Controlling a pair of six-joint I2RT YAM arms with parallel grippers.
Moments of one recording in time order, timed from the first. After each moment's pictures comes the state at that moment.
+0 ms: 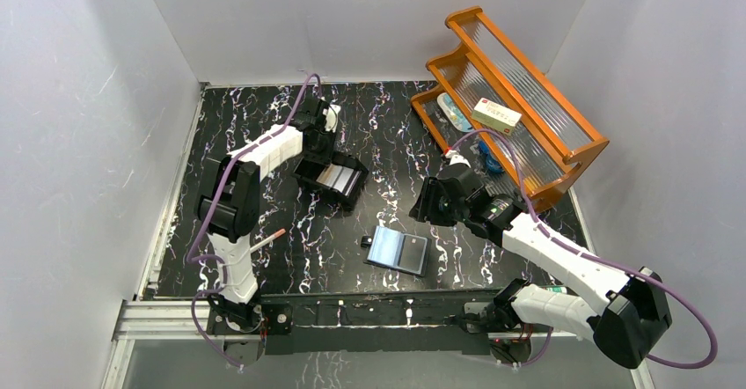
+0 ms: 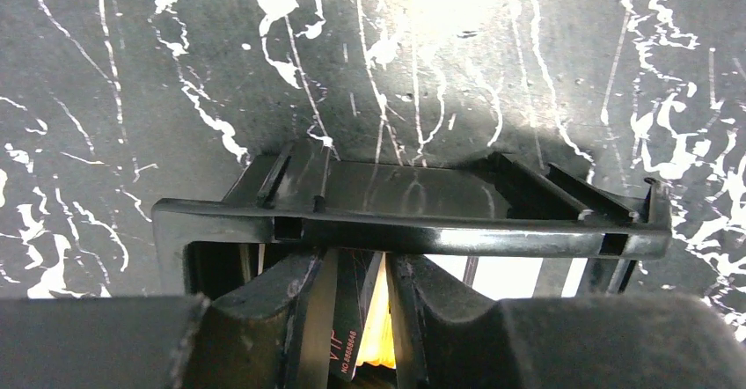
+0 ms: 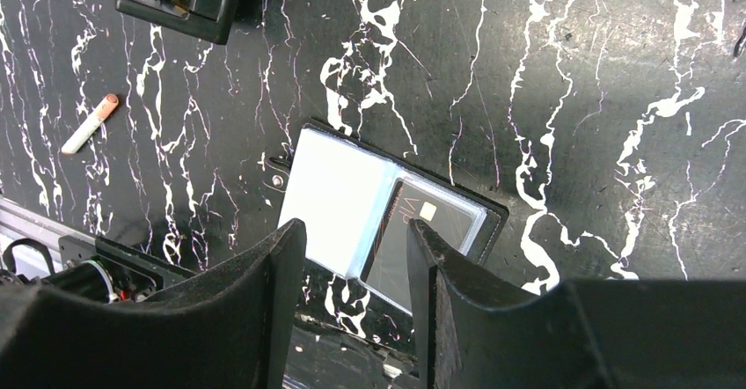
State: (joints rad) left arm -0.38 1.95 1.44 -0.54 0.00 -0.05; right arm 0.73 1.05 0.76 -0.50 0.04 0.76
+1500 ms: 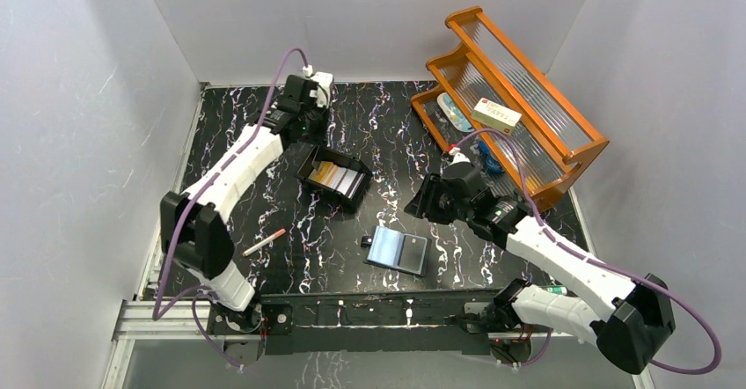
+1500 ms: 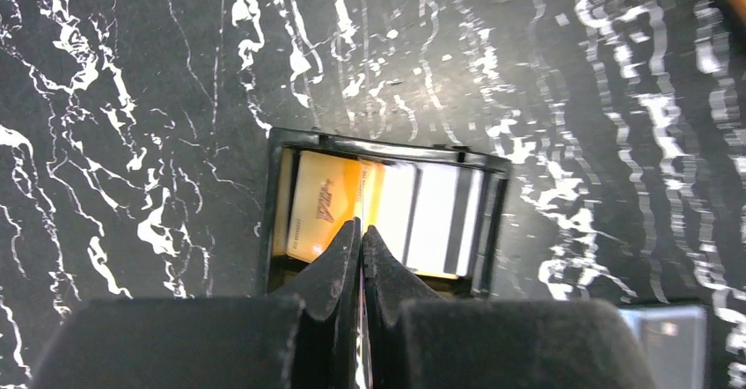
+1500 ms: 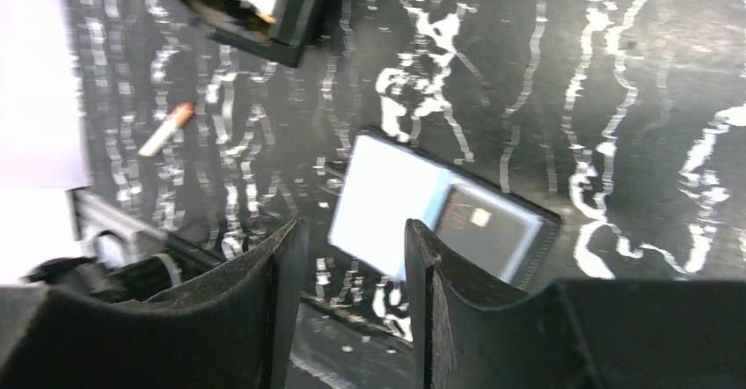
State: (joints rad) left arm -0.43 1.67 1.51 -0.66 -0.08 -0.08; right arm 0.73 1.03 0.76 -0.46 0.00 0.81
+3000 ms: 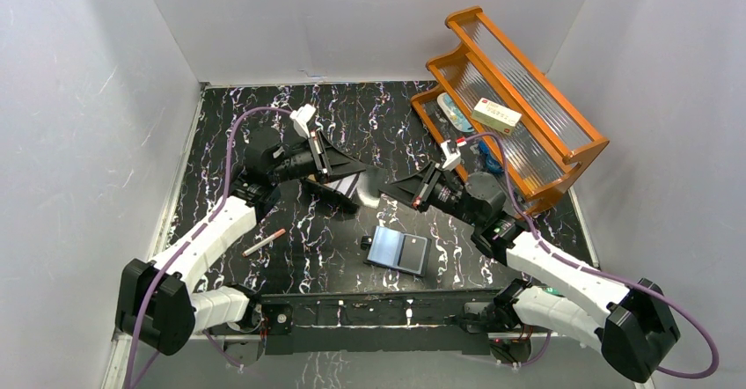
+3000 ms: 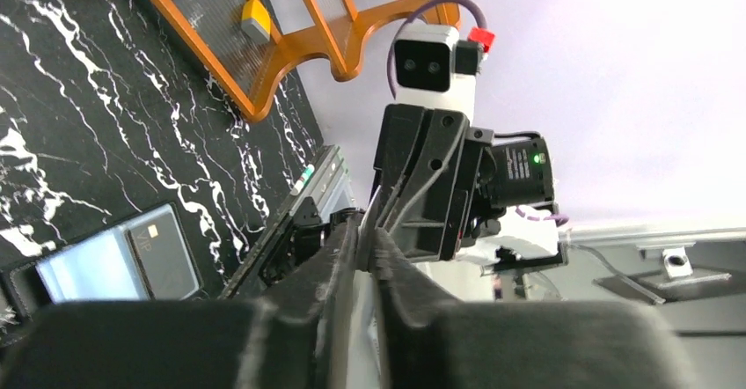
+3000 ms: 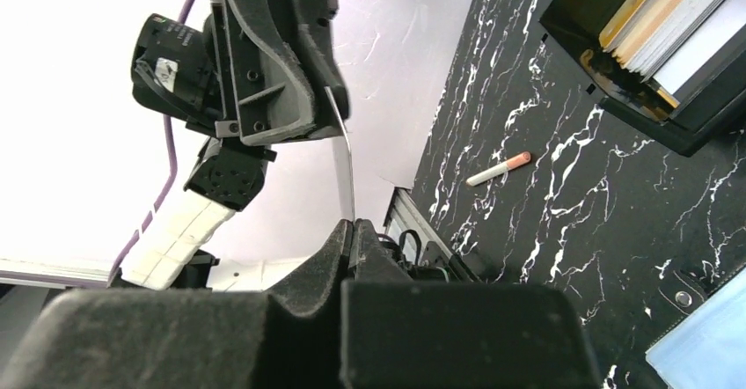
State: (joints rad) left arm -0.43 1.18 0.82 0.25 0.79 -1.13; right arm 0.73 0.96 0.54 0.40 -0.31 1.22
